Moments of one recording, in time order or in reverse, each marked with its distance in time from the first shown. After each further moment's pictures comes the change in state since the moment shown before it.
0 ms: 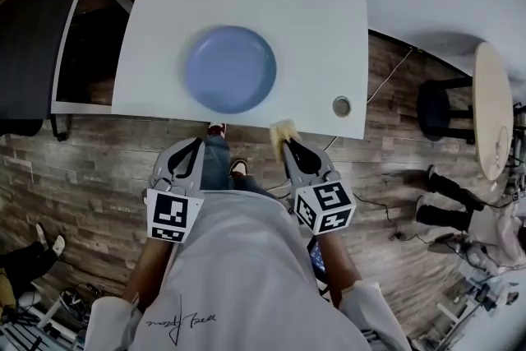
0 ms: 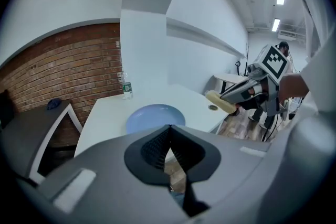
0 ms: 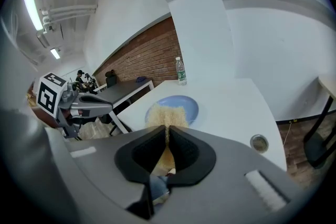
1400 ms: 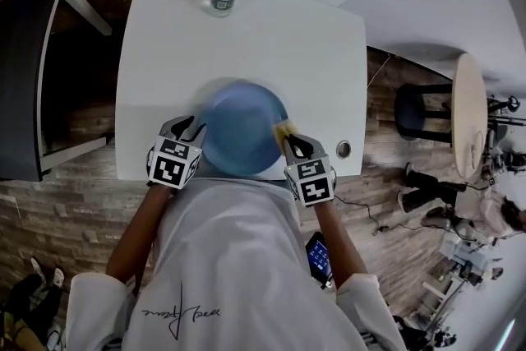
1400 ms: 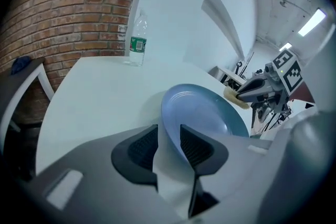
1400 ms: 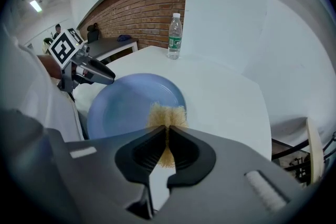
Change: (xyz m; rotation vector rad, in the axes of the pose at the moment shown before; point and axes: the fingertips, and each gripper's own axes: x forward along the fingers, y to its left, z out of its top) left arm 0.186 0.161 -0.035 -0.191 0.275 -0.235; right arm 0.162 -0.073 0.029 -0.214 0.399 -0.226
